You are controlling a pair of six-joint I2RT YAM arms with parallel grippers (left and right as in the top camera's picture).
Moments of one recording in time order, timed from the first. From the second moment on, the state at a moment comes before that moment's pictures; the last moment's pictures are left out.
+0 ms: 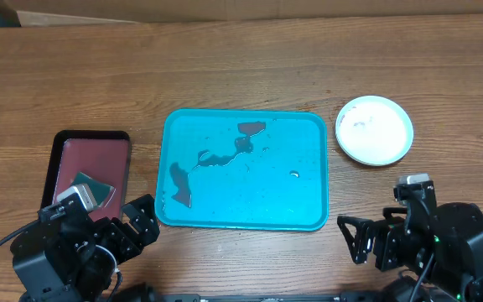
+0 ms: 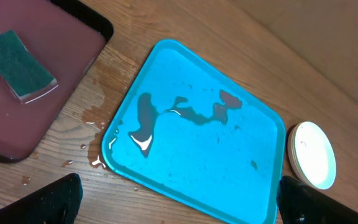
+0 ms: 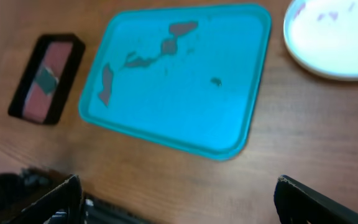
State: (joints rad) left arm 0.35 0.55 1.05 -1.26 0.37 -0.36; right arm 0.49 0.62 1.09 -1.27 -0.14 0.44
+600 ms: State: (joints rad) left arm 0.35 0.55 1.05 -1.26 0.37 -0.36; right arm 0.51 0.62 1.09 -1.39 -0.16 0.44
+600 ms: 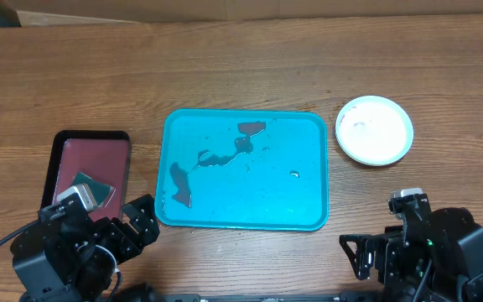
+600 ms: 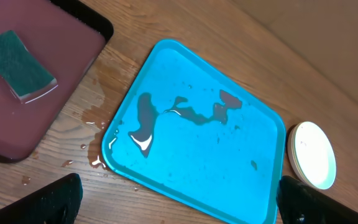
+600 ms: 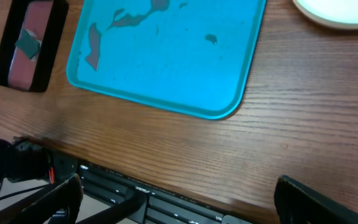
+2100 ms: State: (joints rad) left arm 0.35 0.55 1.05 -1.26 0.37 -0.36; right arm 0.03 0.15 0.73 -0.88 -0.21 0.09
